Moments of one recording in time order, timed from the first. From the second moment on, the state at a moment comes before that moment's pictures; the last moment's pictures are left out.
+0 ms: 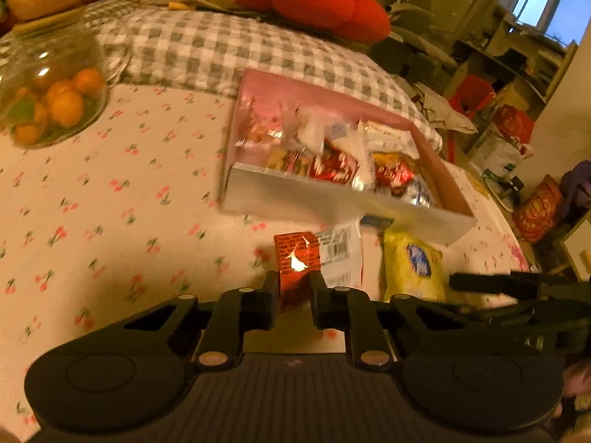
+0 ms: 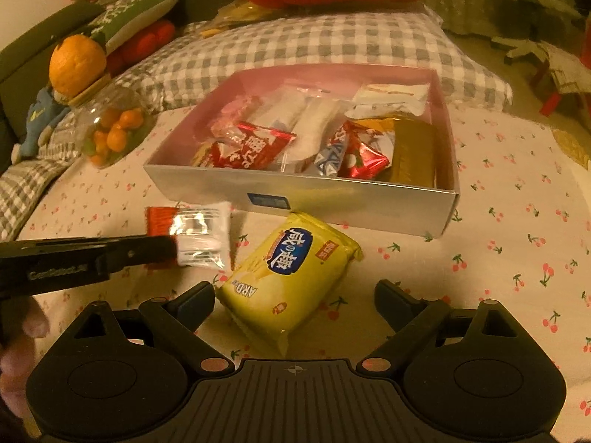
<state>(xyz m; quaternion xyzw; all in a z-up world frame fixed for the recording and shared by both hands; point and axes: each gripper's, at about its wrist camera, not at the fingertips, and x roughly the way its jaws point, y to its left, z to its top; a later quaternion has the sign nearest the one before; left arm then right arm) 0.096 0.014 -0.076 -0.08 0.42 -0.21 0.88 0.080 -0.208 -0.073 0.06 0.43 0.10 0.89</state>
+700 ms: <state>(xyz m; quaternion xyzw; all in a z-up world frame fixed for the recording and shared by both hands) 0.105 -0.002 -0.083 0.12 0.36 -0.33 0.87 0.068 -0.217 -0.070 0.06 0.44 0.12 0.89</state>
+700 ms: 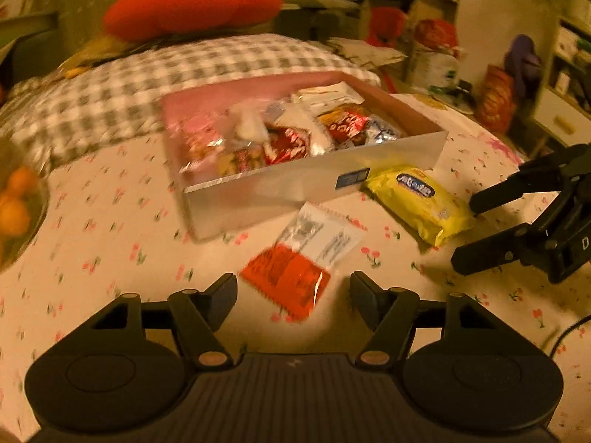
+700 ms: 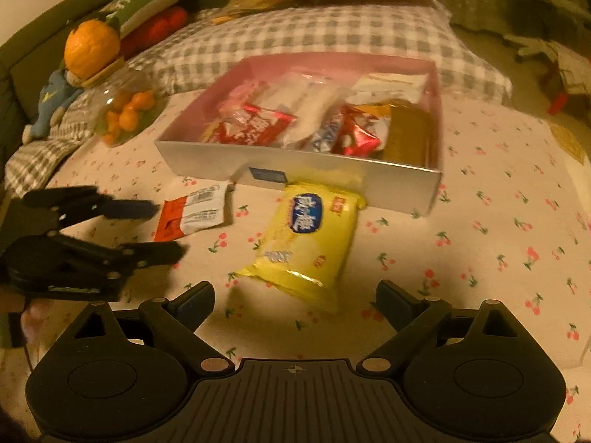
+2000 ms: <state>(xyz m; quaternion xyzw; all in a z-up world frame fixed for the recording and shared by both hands) 0.099 -0.051 -0.078 0.20 0.36 -0.44 0.80 0.070 -0.239 -0.075 0.03 0.42 0.05 0.91</state>
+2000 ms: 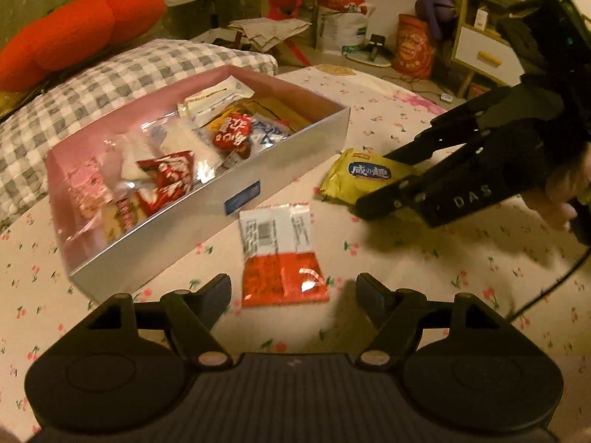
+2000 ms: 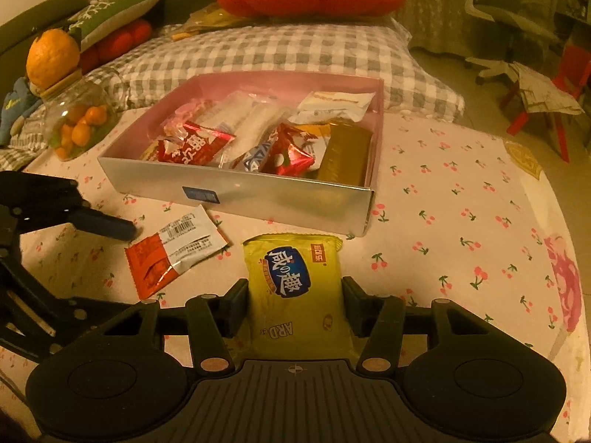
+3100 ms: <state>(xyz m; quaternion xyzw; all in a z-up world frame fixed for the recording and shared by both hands) 0.074 -0.037 -0.069 0.10 0.42 -0.27 0.86 0.062 -0.237 -0.068 0.07 0.46 0.04 0.88</state>
